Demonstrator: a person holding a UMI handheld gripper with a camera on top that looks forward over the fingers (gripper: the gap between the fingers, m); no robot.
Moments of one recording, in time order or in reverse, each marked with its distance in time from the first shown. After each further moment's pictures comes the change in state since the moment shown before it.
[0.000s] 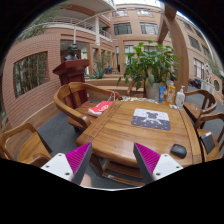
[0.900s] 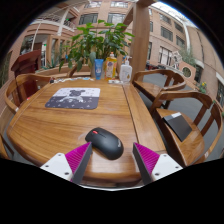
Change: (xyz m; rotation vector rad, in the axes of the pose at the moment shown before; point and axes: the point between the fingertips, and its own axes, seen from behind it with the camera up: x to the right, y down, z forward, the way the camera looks) arm 0.340 0.107 0.068 -0.127 0.441 0.111
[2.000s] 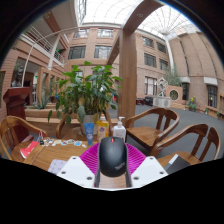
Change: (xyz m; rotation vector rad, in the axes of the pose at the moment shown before) arm 0.013 -0.302 0.016 0.423 0.105 0.103
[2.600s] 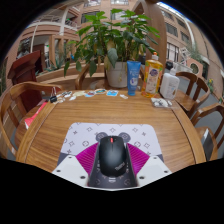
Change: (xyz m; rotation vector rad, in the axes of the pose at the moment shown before) arm -0.199 0.208 0.107 -0.464 -0.193 -0.055
